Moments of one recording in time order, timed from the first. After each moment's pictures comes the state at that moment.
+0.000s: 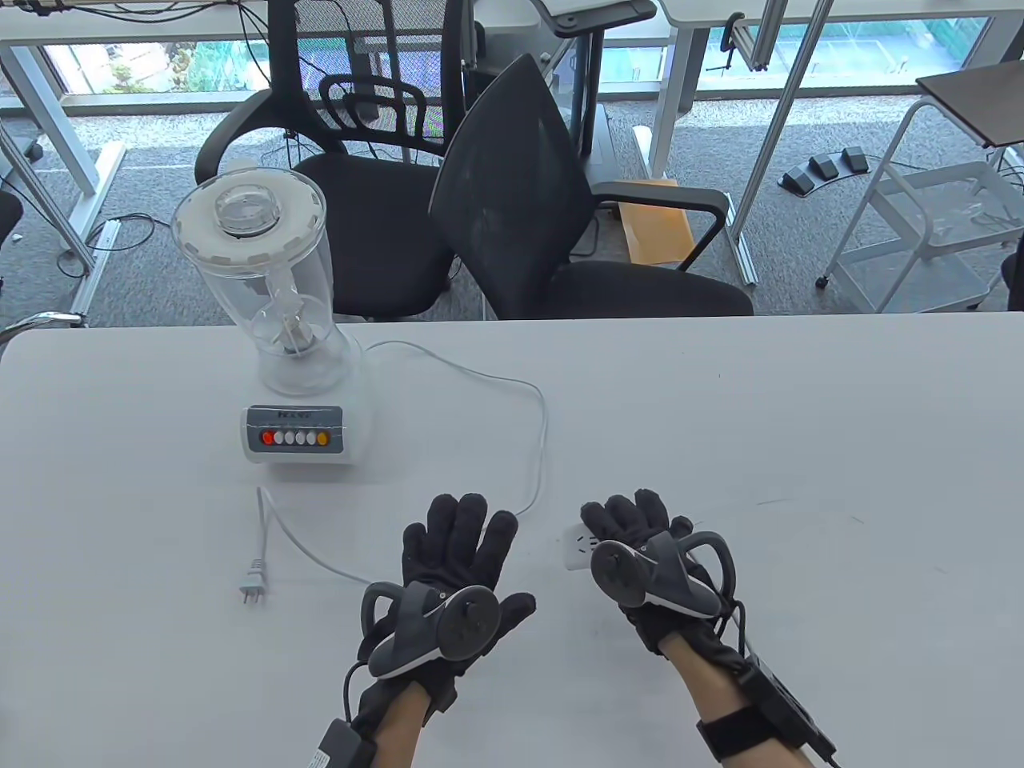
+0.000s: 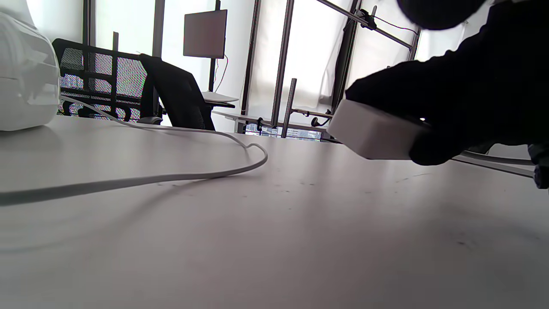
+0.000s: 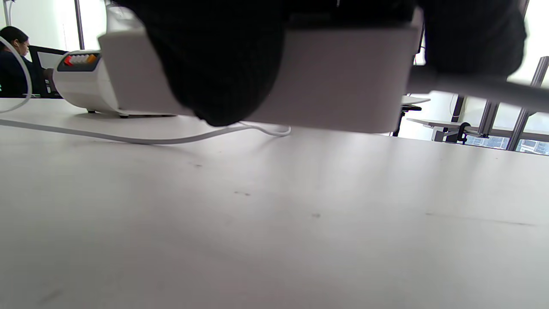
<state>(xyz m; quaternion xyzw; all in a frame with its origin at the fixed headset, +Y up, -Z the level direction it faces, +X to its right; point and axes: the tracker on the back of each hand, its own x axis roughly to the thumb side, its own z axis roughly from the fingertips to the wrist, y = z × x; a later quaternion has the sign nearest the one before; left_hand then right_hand) -0.104 -0.722 -0.249 0.02 -0.21 0.08 0.97 0.118 -0.739 -0.296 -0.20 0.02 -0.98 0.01</state>
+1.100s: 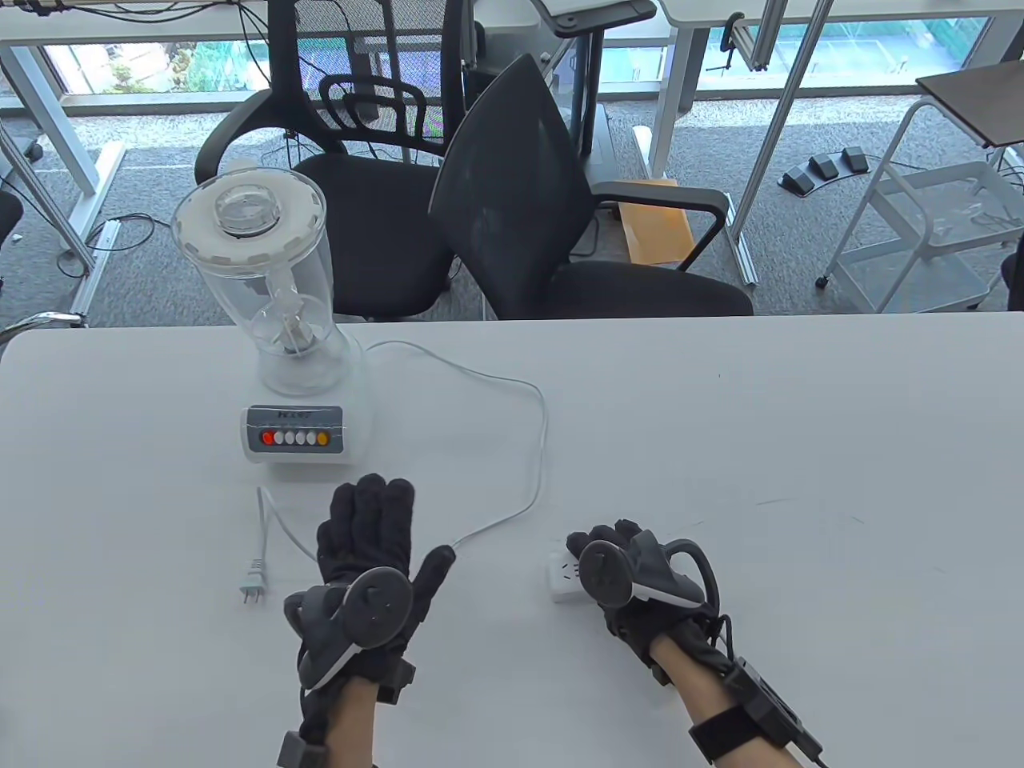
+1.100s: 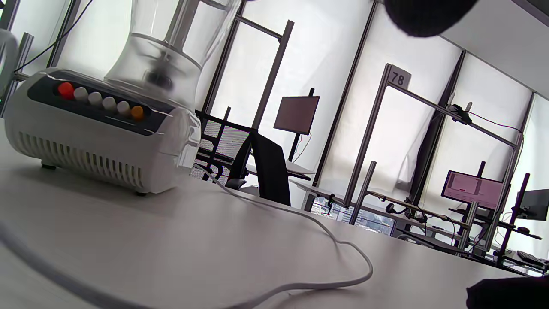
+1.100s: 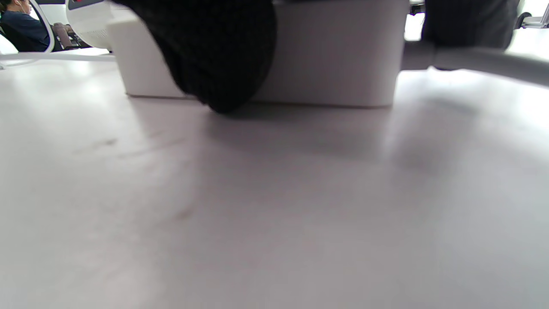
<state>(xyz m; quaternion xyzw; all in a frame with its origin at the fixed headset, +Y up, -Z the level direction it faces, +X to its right) -0.193 -0.699 -0.248 0.14 -0.02 0.17 0.97 0.115 -0.771 -0.302 -0.22 -0.12 -0.97 -0.01</state>
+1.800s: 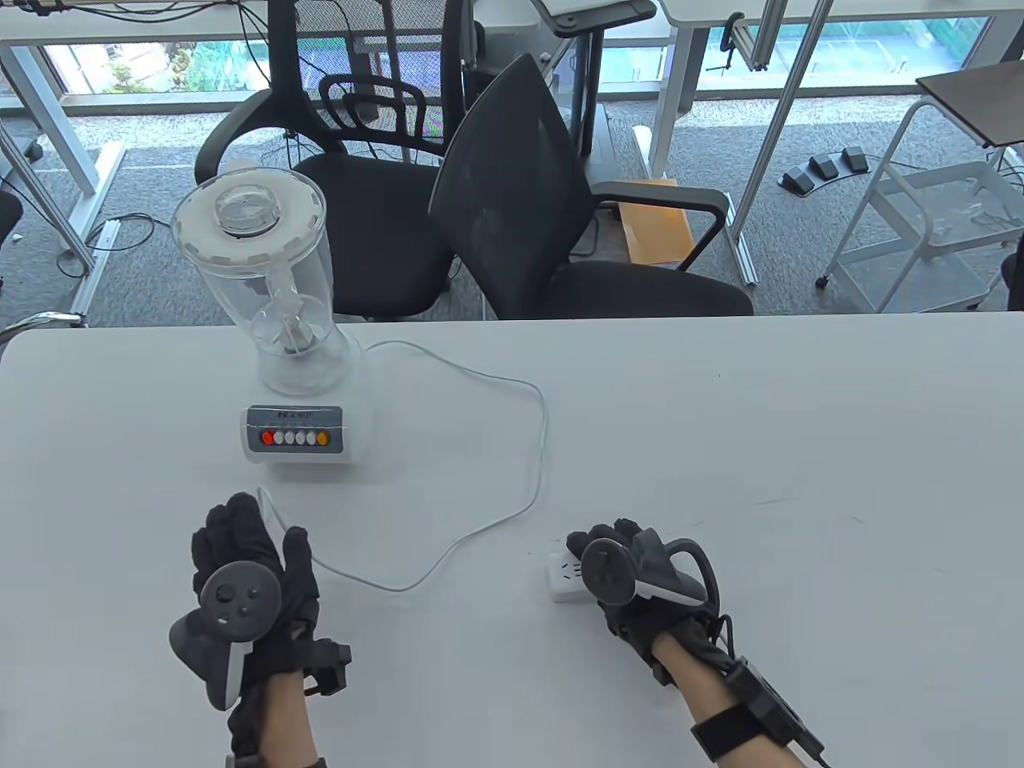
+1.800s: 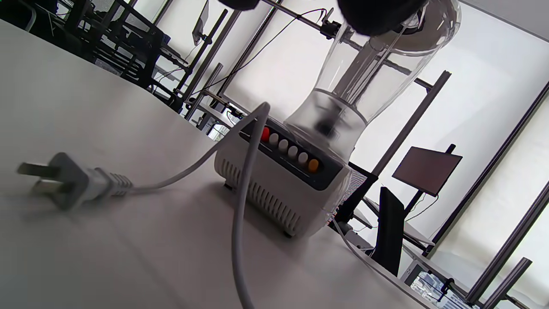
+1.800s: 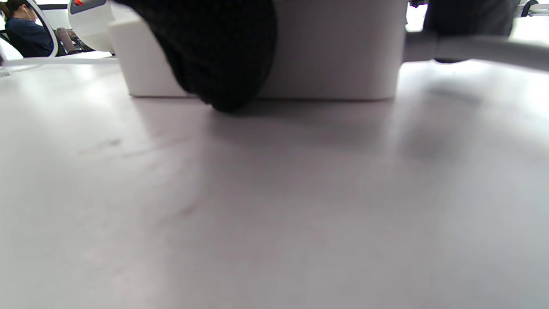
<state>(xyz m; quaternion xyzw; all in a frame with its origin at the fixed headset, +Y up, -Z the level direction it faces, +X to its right) -0.290 -0.711 -0.239 0.13 0.20 0.28 0.93 0.118 -0.772 -0.303 -0.22 -0.13 -0.97 -0.03</state>
